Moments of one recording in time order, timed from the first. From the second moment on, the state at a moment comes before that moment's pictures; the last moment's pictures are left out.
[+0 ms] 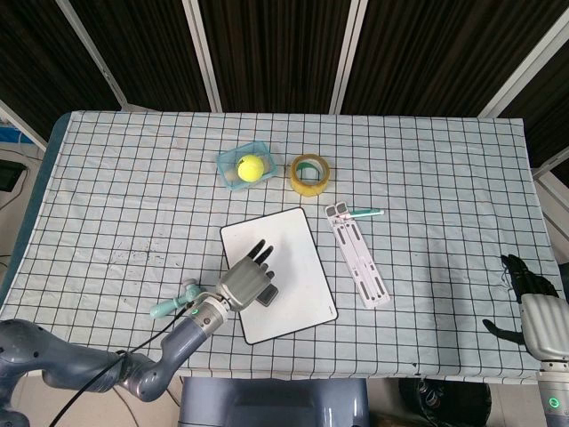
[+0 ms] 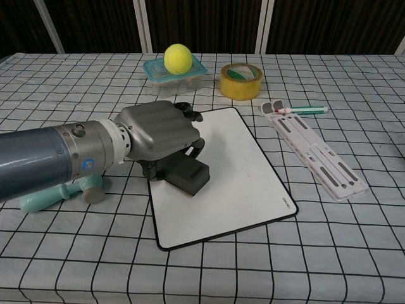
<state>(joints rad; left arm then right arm) -1.04 -1.68 0.01 -1.62 0.87 1.00 1.05 0.06 -1.09 0.08 -1.65 -1.43 1.46 -0.01</state>
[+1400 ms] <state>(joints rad) -1.05 -1.53 -0.10 -1.63 0.88 1.08 1.04 0.06 -1.09 0.08 -1.66 -1.43 1.46 0.00</state>
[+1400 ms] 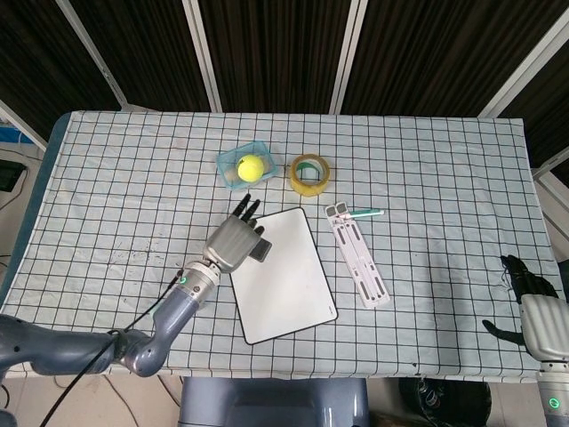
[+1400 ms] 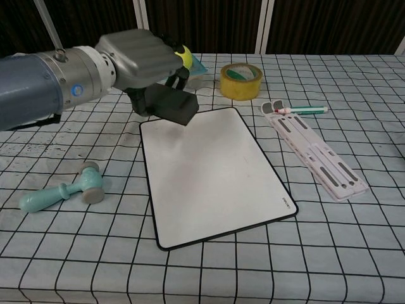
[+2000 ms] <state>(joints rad) -0.89 -1.24 0.01 -1.69 0.99 1.12 0.88 0.06 -1.09 0.08 -1.66 -1.43 1.45 -0.01</state>
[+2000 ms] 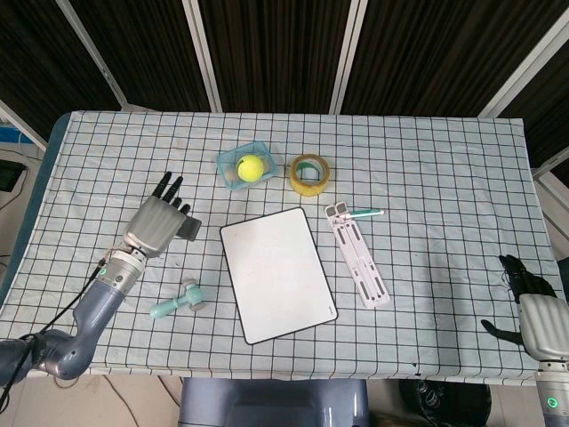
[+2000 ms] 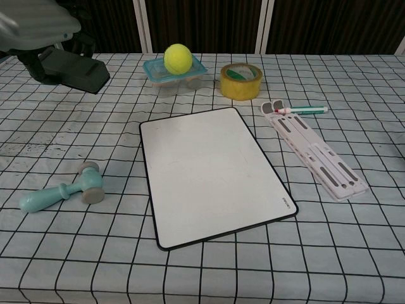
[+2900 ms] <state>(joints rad) -0.80 -1.50 -0.03 -1.30 0.89 0.98 0.69 0.06 -1.09 0.08 -1.66 -1.42 1.45 -0.01</state>
